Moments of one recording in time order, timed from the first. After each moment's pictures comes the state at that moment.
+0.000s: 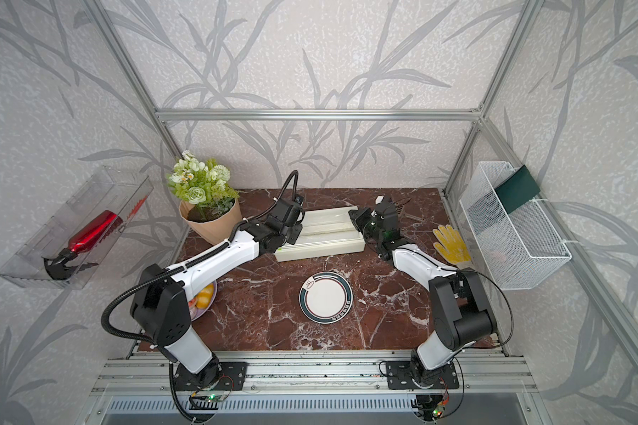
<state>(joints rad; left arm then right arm) -0.60 1.67 1.38 -0.49 -0.49 0.02 0.31 1.60 0.96 0.36 -0.26 1.22</state>
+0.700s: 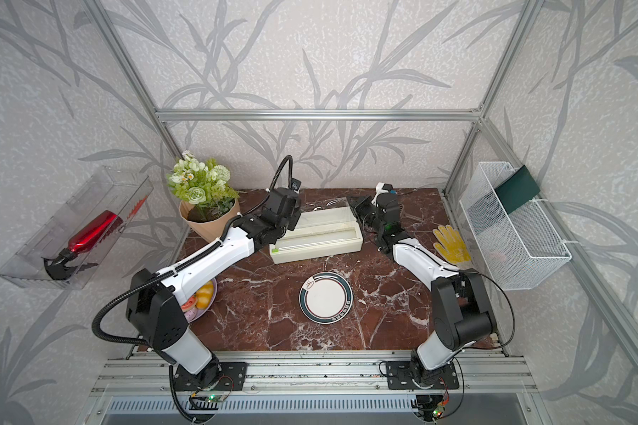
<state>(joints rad) -0.60 1.66 1.48 -0.43 -0.57 0.09 0.31 1.60 1.08 0.39 -0.27 1.24</state>
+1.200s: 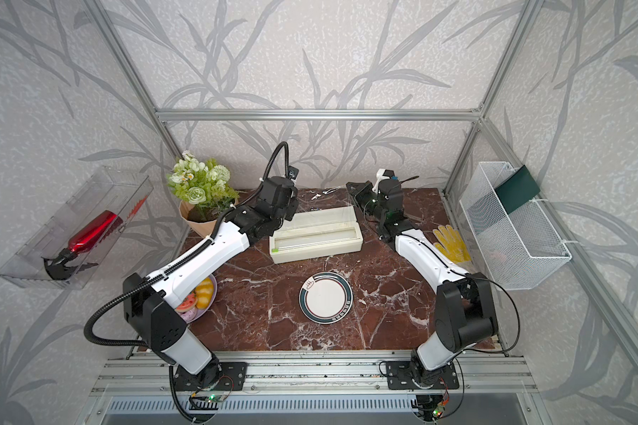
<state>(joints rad) -0.60 1.65 1.62 -0.51 -0.59 0.13 0.30 1.59 1.24 0.23 -0.29 1.19</state>
